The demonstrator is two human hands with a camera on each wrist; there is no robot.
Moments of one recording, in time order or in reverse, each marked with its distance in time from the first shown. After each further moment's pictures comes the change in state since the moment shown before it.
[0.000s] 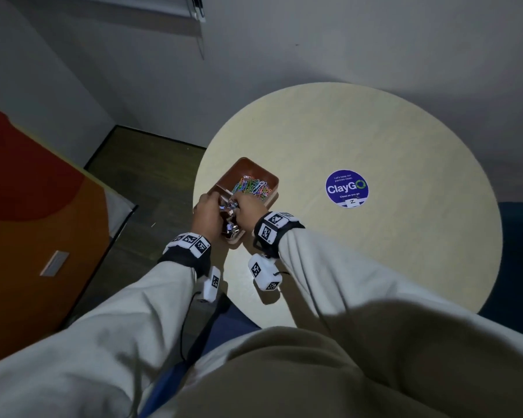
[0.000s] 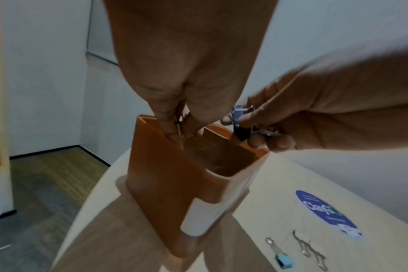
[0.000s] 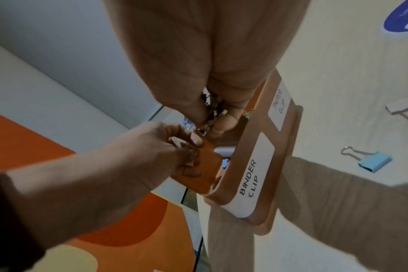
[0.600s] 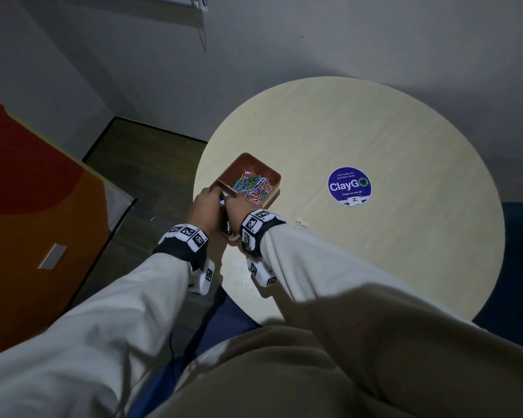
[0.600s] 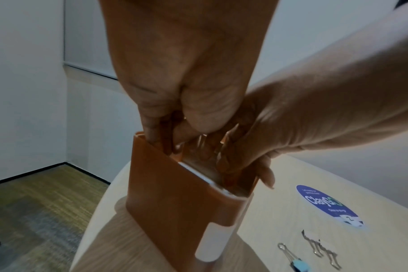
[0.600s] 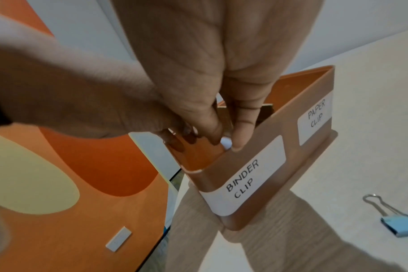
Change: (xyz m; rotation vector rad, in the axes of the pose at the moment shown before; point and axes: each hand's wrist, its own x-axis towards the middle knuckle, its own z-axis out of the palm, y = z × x) left_hand 0.006 0.000 -0.013 0.105 -0.103 0.040; right_hand 0.002 -0.020 0.008 -0.285 -0.116 -0.024
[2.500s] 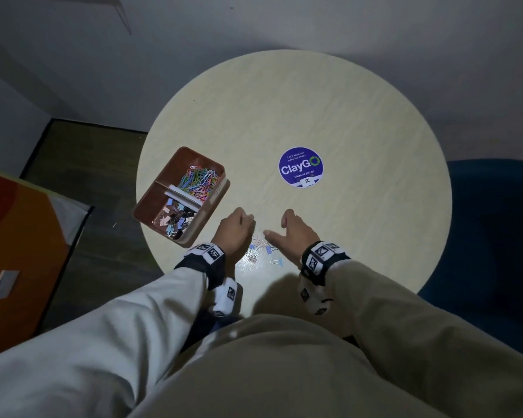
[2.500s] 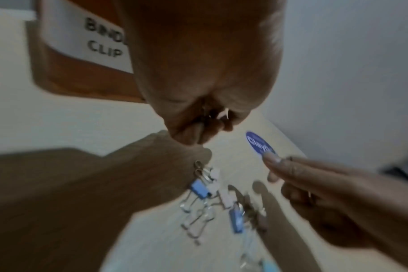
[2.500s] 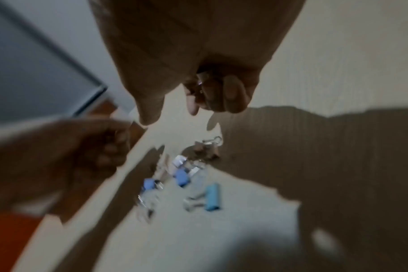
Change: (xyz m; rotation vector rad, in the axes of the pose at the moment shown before) left_hand -0.026 0.124 0.110 -0.467 -0.355 0.005; right_hand -0.123 0.213 0.049 0.390 0.177 0.416
